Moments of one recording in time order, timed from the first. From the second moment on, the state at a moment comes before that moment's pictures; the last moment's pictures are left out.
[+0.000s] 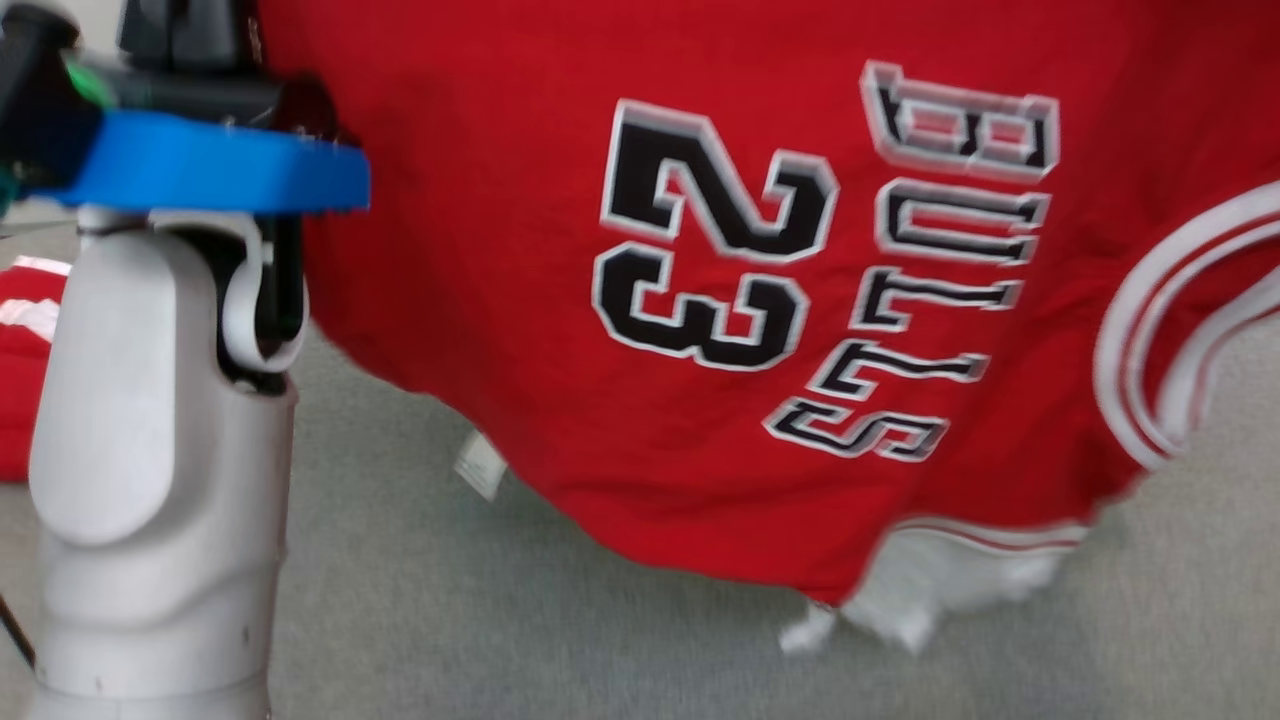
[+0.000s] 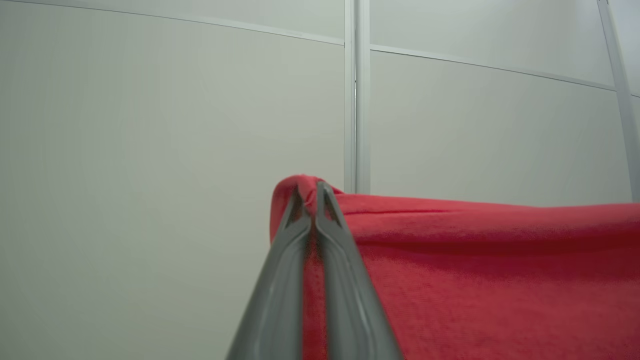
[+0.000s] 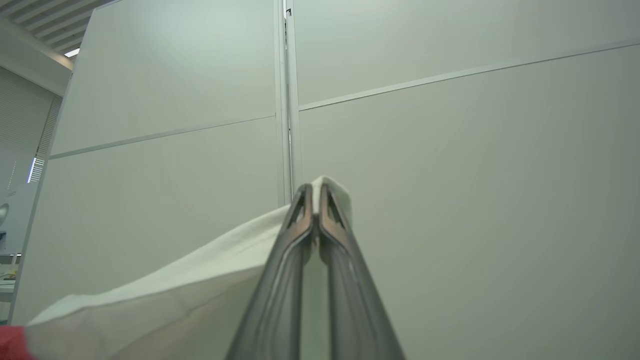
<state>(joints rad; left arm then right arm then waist) -0.75 0.13 -0.10 0.16 -0.28 -0.07 -0.17 -0.82 -0.37 -0.07 0.08 0.55 0.13 -0.21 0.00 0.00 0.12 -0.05</state>
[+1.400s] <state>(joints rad) -0.28 0.05 0.02 0.56 -0.31 -0.02 -0.26 -0.20 -0.34 0.10 0.37 0.75 0.13 -0.26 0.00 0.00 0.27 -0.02</state>
